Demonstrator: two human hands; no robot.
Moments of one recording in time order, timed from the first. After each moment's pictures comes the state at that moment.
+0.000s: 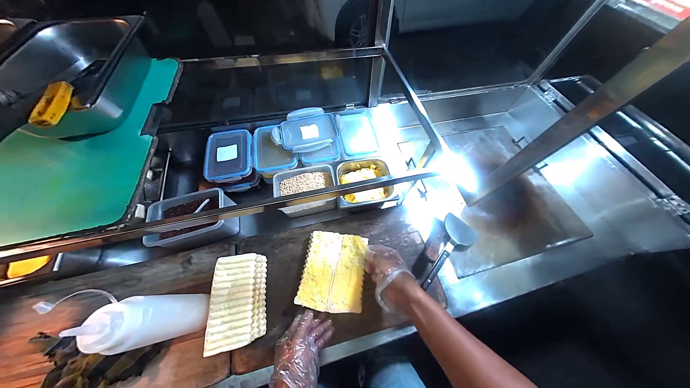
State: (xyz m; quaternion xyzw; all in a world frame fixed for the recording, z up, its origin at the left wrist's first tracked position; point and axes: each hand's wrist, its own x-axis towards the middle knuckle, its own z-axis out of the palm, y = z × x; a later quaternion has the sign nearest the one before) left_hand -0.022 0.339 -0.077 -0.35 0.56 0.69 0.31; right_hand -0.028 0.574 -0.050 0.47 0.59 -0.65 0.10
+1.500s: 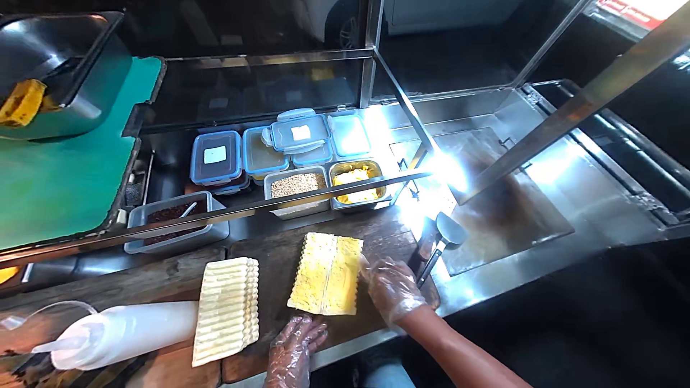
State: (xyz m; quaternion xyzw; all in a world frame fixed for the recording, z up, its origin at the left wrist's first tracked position) left_hand -0.023 0.333 -0.079 -0.29 0.59 0.68 0.32; right_hand -0.002 0.574 -0.019 0.19 0.93 -0.19 0.24
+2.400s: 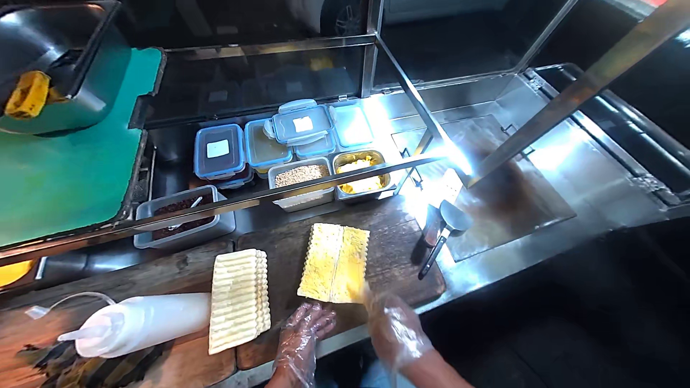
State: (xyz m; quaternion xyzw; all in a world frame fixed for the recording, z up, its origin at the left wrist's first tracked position) left_hand -0.033 0.320 -0.084 -0.26 0.60 0.66 0.37; right_hand 0.046 0.500 -0.006 0.27 0.87 -0.28 0.29
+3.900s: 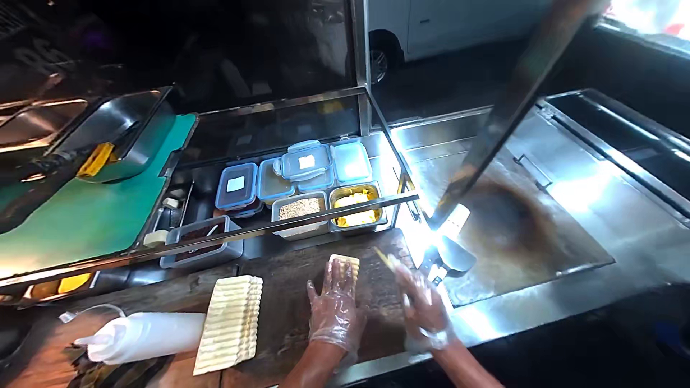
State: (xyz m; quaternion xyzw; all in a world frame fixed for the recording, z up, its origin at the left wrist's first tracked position) left_hand -0.057 0.485 -0.039 0.27 0.94 -0.04 0.21; right_hand 0.056 0.644 -0.039 0.22 0.90 -0.31 -0.20
